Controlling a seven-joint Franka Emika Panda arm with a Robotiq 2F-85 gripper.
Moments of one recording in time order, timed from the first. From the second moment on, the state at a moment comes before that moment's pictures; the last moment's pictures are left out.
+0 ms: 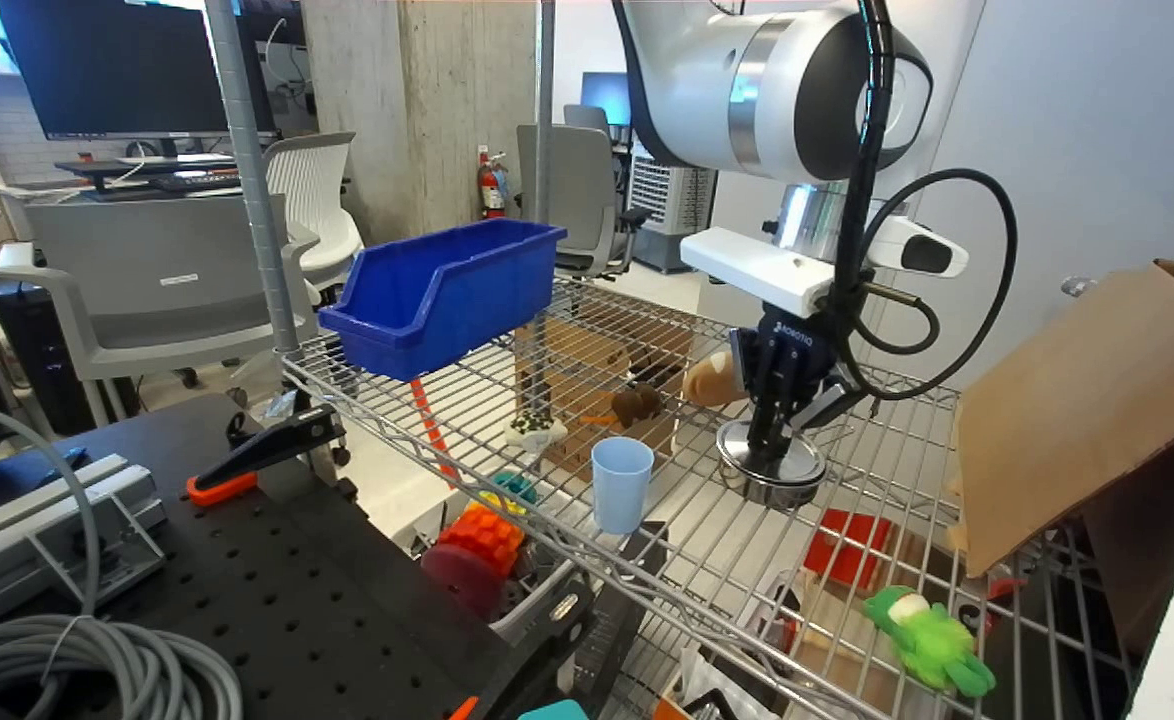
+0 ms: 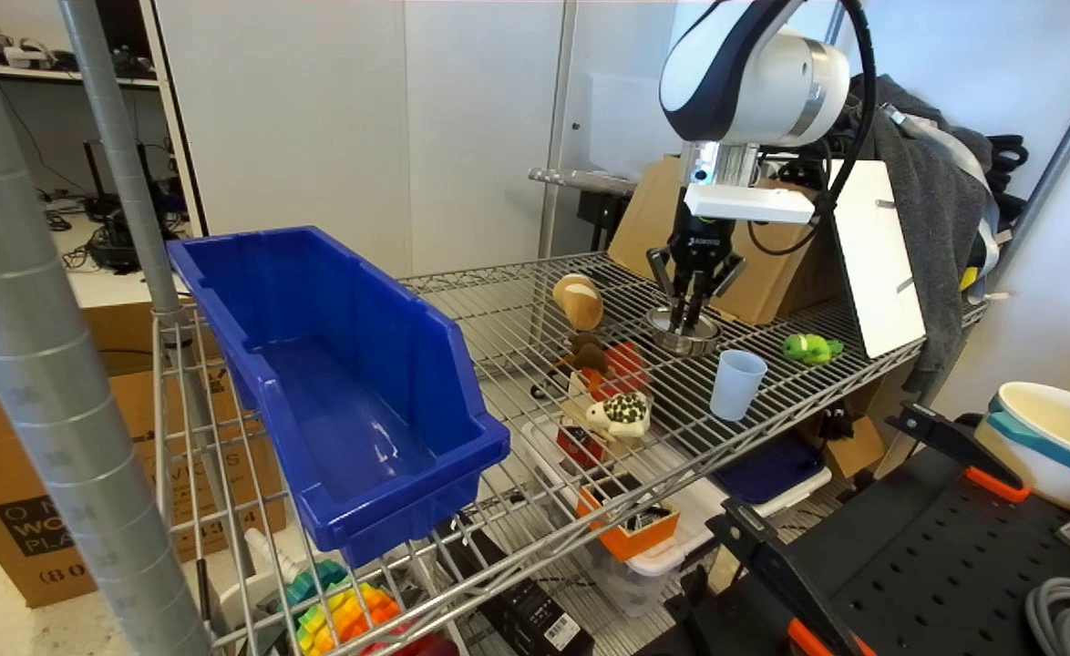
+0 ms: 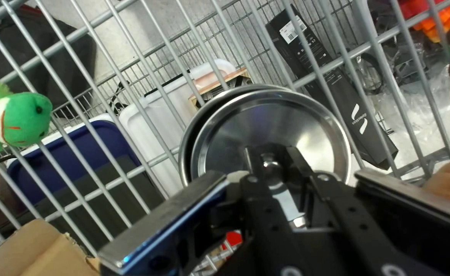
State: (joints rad) arm -0.09 0.82 -0.10 -1.67 0.10 2.41 0.18
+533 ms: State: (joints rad) arm -0.07 0.77 -0.10 -1.72 0.10 2.44 0.18
